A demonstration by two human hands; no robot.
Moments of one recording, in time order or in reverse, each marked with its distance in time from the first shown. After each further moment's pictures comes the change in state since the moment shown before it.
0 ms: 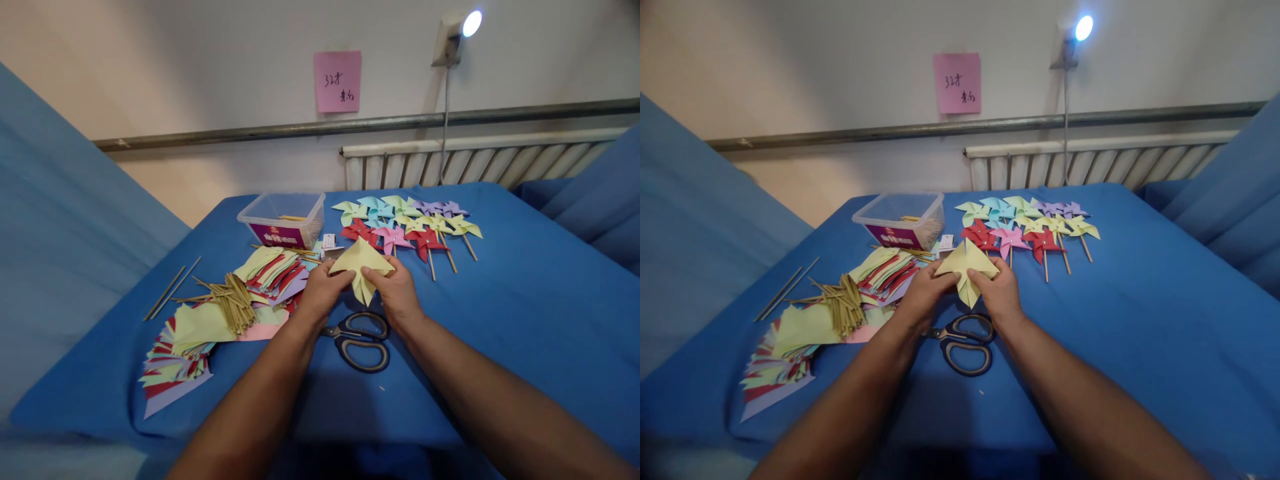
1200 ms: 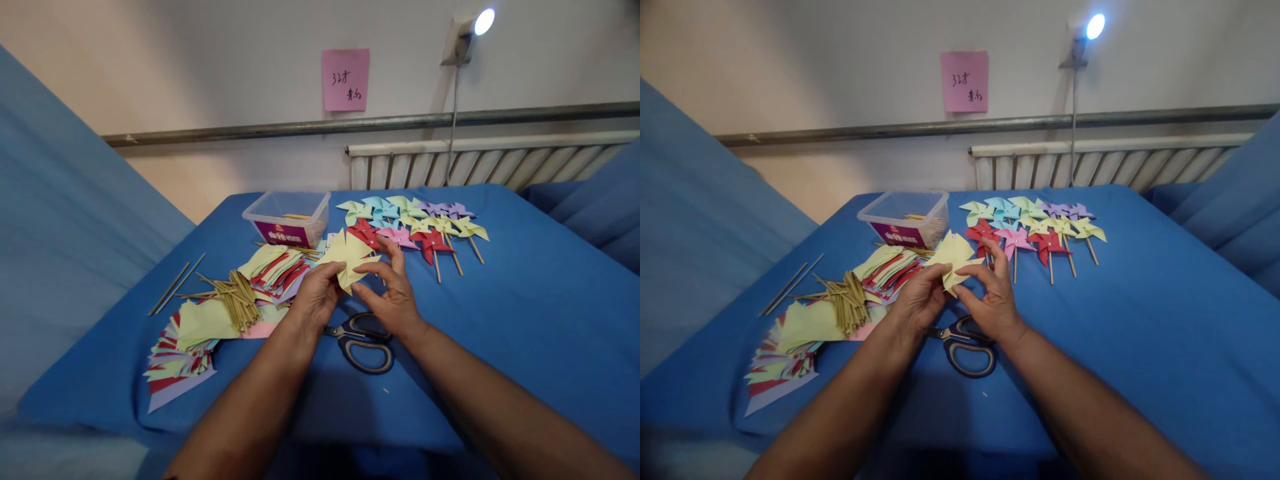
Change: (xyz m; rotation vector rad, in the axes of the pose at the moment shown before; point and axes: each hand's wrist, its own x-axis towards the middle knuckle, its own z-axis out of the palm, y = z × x) left_hand 0.003 0.005 -0.004 -0.565 0.013 -0.145; right_hand -0.016 -0.016 -0.001 -0.660 -0.213 -0.747
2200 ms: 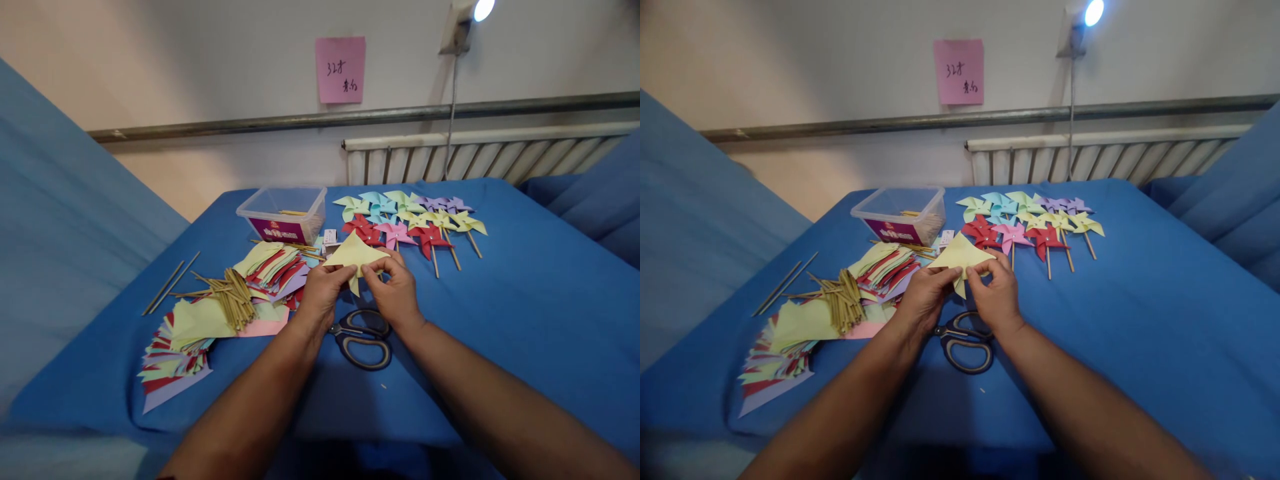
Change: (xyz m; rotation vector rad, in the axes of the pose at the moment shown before) left_hand -0.001 -0.018 0.001 0.263 0.045 0.085; right_hand -0.002 0.015 0.007 -0.049 0.152 0.269
